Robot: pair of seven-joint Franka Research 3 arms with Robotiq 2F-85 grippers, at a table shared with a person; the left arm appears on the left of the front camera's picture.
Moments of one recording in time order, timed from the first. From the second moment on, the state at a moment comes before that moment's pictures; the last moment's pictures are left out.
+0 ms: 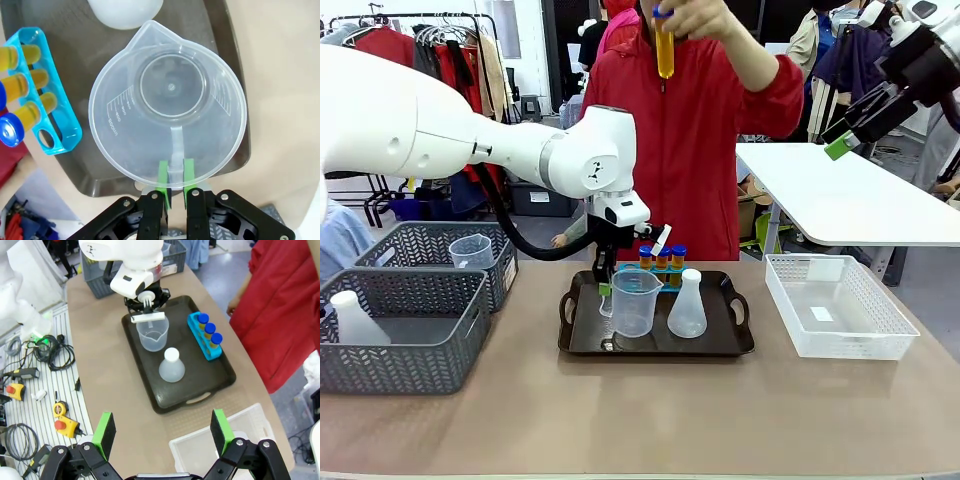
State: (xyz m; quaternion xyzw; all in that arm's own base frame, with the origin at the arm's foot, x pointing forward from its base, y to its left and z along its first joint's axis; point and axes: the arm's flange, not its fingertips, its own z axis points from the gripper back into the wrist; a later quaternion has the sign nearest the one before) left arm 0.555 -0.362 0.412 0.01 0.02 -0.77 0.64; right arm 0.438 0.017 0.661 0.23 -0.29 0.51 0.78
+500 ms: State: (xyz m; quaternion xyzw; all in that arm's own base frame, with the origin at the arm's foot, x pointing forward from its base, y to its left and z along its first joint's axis) left arm 0.564 -0.350 0.408 0.01 0.02 -0.75 0.66; right arm 0.438 0.017 0.661 0.23 -0.29 0.51 0.78
